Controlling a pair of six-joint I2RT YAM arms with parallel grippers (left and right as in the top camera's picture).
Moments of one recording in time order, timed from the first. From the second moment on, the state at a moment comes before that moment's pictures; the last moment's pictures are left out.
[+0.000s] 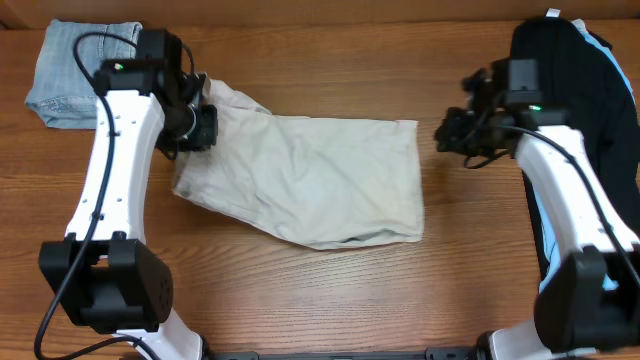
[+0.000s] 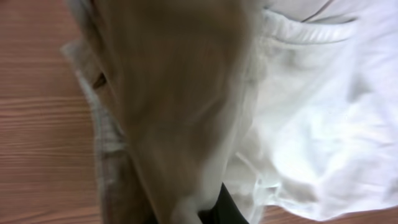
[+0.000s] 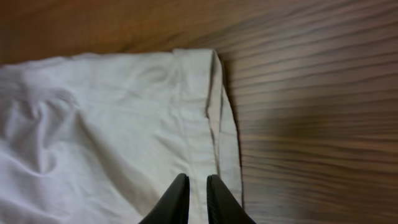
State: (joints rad) left arm 0.01 1.84 1.77 -1.32 0.10 -0.01; right arm 0.04 1.71 1.36 -0.82 -0.35 0.23
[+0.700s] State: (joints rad) left arm -0.24 1.83 1.96 -1.36 0.07 -0.02; right arm 0.15 1.99 1.35 -0.76 -0.53 0.25
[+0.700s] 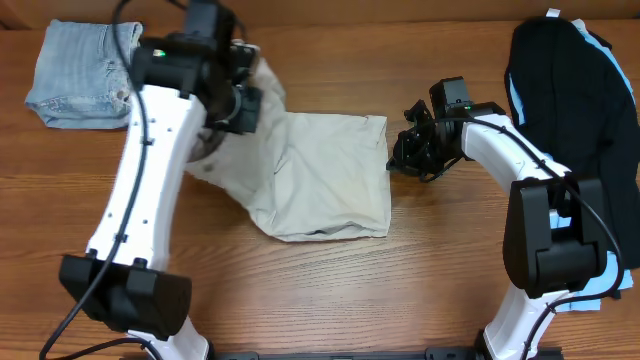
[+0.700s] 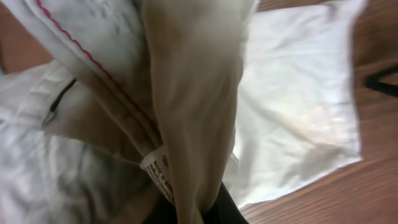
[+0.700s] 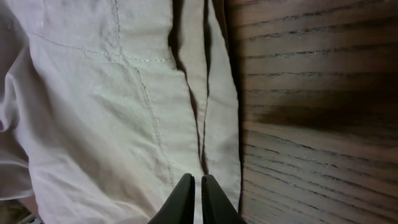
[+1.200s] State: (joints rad) left arm -0.51 2.07 1.97 -1.18 0.08 -0.14; right arm 0.07 1.90 1.36 -0.83 -0.60 0.25
